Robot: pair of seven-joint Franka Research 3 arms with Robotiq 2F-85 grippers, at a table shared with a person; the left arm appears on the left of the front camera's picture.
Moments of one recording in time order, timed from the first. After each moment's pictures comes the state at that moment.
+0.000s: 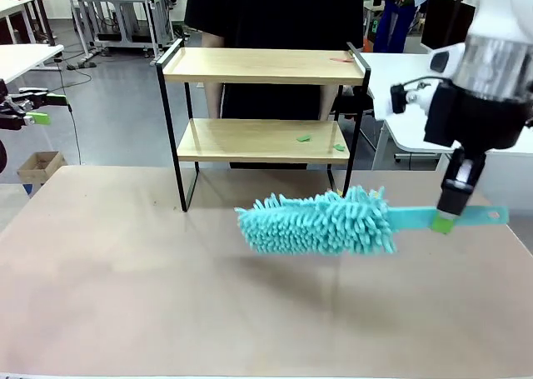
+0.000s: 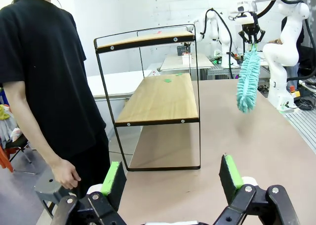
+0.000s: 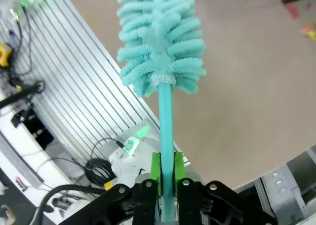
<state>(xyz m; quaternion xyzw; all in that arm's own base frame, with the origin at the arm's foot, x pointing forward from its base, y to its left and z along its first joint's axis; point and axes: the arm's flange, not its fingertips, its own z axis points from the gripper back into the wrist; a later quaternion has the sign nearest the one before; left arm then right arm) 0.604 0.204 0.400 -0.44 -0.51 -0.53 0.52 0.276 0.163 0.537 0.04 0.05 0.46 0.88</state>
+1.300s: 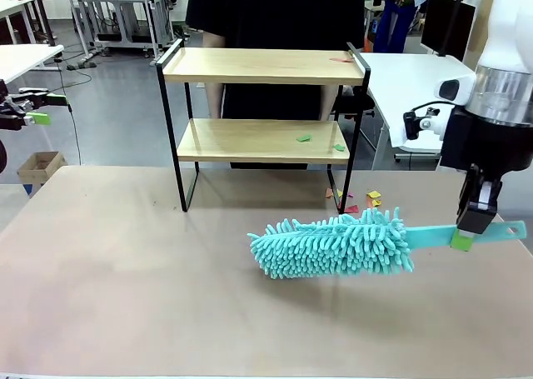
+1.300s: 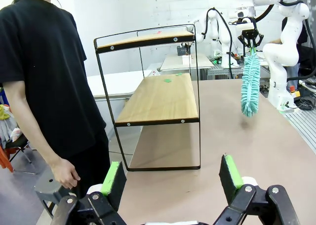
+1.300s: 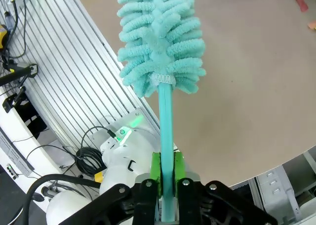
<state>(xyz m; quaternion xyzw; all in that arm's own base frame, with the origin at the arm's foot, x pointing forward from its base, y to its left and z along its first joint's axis) 0.604 0.204 0.400 -0.44 -0.51 -0.53 0.52 0.275 0.146 0.521 0.03 0.06 0.49 0.87</state>
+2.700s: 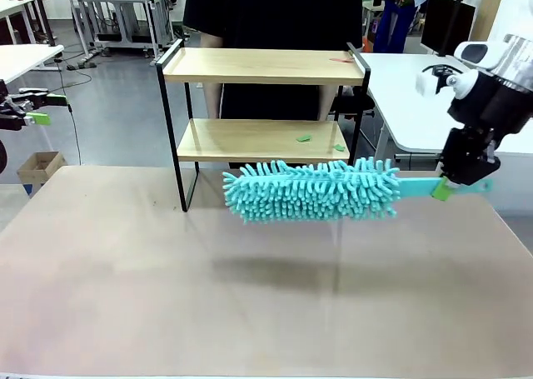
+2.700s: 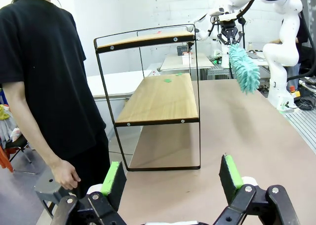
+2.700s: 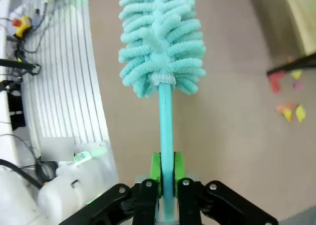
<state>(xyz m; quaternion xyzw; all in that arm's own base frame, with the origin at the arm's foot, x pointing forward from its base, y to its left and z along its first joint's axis) 0.604 0.204 0.399 -0.44 -0.51 -0.52 0.52 0.368 0.088 0.521 0.15 -0.08 0.62 0.76</state>
